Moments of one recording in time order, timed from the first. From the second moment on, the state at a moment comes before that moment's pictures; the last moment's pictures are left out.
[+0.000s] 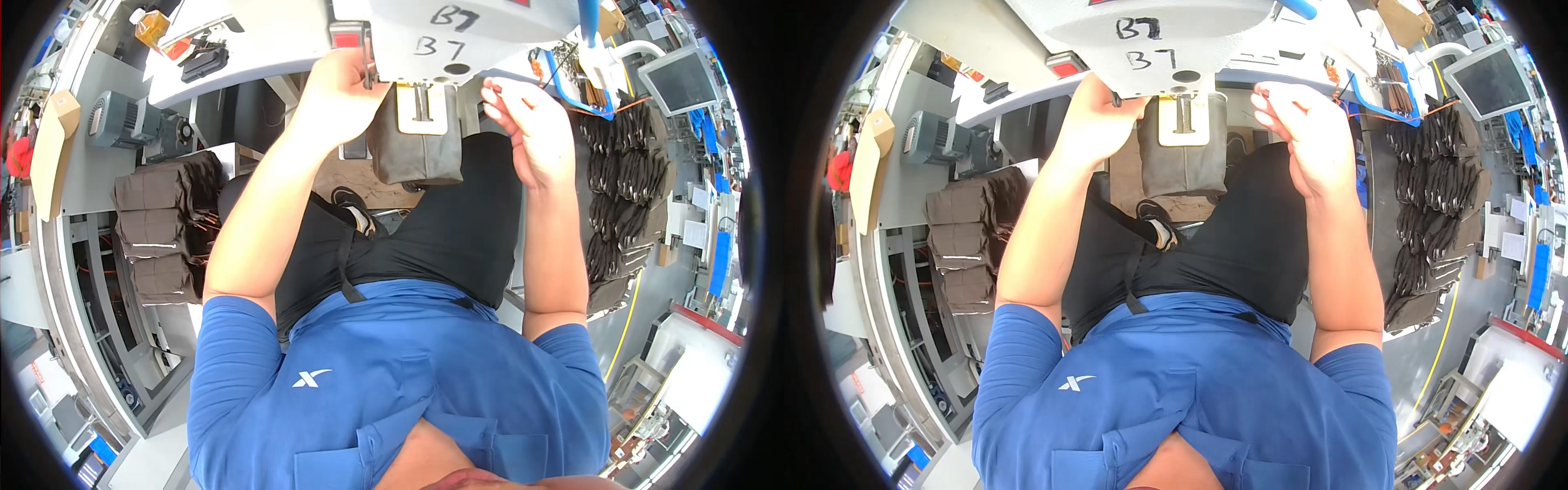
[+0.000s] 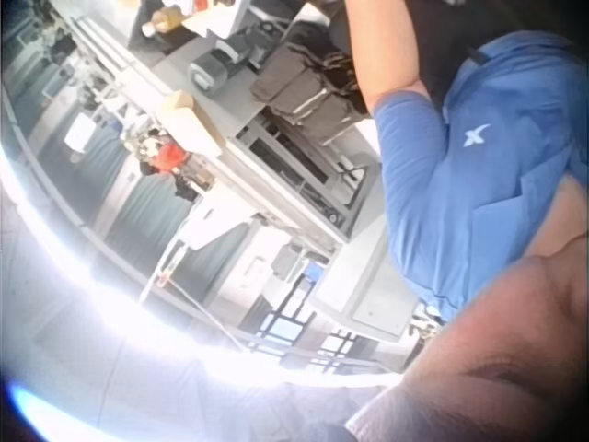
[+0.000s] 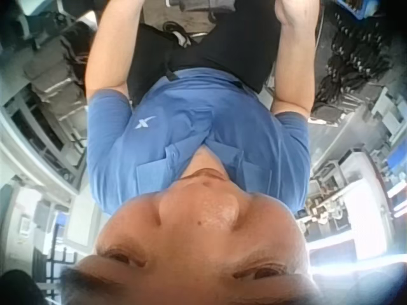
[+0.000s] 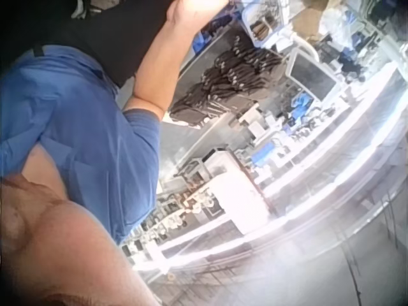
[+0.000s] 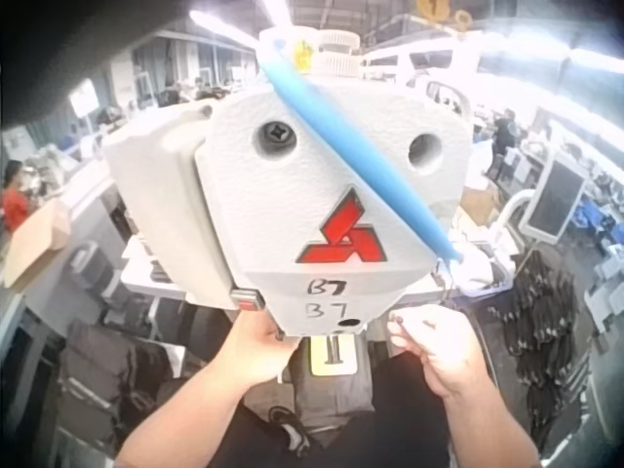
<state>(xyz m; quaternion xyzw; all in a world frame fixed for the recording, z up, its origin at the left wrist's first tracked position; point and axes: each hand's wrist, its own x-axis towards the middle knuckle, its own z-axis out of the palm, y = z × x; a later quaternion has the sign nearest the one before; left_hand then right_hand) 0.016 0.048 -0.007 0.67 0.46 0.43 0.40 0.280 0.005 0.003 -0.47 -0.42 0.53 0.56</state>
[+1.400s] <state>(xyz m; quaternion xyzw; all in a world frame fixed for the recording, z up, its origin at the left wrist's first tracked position) 0.014 0.051 -0.012 0.61 0.37 0.44 0.55 0.251 0.025 0.037 -0.40 -0.86 0.11 0.29</state>
